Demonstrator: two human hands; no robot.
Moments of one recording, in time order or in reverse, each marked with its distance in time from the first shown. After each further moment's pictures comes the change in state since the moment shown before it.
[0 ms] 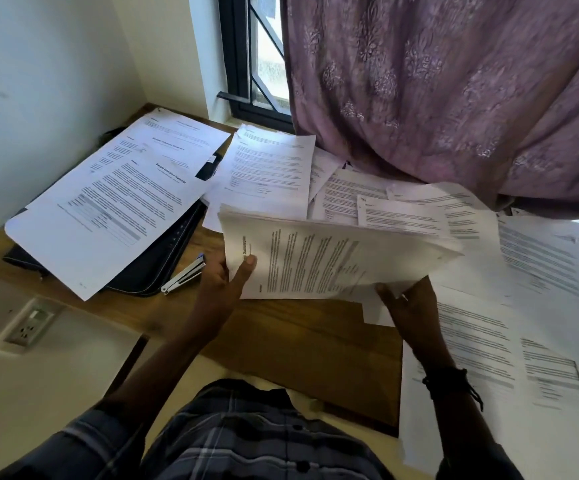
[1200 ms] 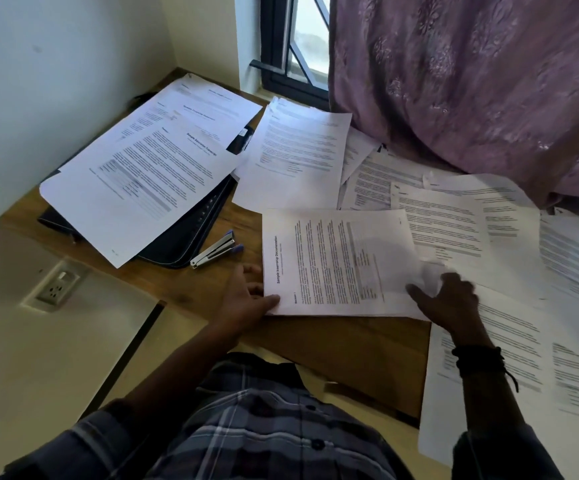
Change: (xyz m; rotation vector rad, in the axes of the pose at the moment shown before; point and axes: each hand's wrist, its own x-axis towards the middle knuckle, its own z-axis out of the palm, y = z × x) left_hand -0.028 -0.023 -0.015 0.102 -0.063 -0.484; right_hand 0.018 -0.012 -0.002 -0.643 -0.129 0.400
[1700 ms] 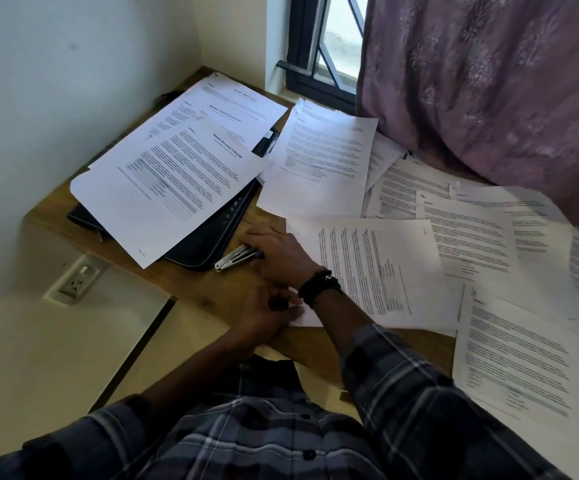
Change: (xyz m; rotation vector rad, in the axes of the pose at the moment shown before) left_hand -0.001 -0.013 -0.009 0.006 -0.074 0.149; right_hand -0.016 -0.215 0.166 -0.212 -0.317 -1.076
